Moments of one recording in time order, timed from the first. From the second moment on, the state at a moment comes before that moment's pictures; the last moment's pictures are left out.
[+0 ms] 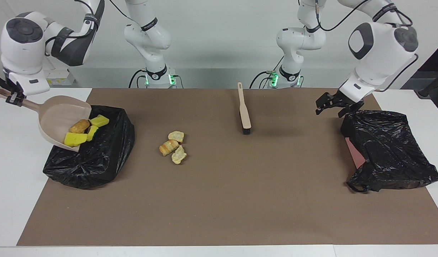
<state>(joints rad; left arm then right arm) -0.13 0.00 0.09 -1.75 -0.12 1.68 0.08 -0.27 -0.02 -0.05 -1.82 -0.73 1.91 -1.71</state>
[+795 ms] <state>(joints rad) -0.06 0.01 0.07 -1.63 0.01 1.61 0.14 -0.23 -0.16 -0.05 -1.93 -0.90 1.83 -1.71</state>
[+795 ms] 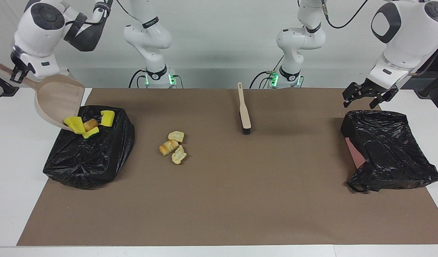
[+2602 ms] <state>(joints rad) -0.06 0.00 0.07 -1.59 0.01 1.55 0.13 0.02 -0.24 0.16 -1.92 -0.18 1.45 -0.42</state>
